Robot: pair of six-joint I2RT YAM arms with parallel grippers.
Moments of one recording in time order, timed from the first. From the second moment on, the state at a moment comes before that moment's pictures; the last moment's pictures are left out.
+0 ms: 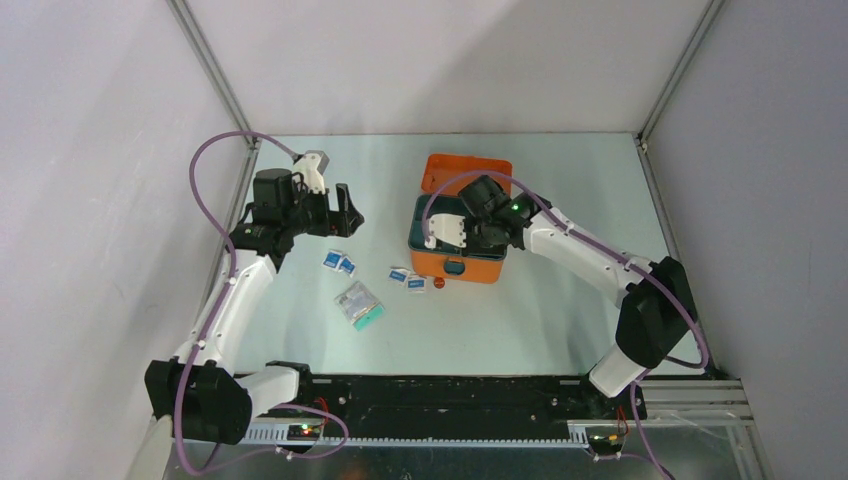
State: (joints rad) left arm -0.10 1.15 1.01 -0.45 0.34 -0.09; right arm 0.72 1.62 1.38 -0.84 -0.01 -0.91
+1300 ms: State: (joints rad) left arm -0.10 1.15 0.99 -0.44 0.35 -0.09; right arm 0.23 1.51 1.36 -0.50 -0.06 -0.42
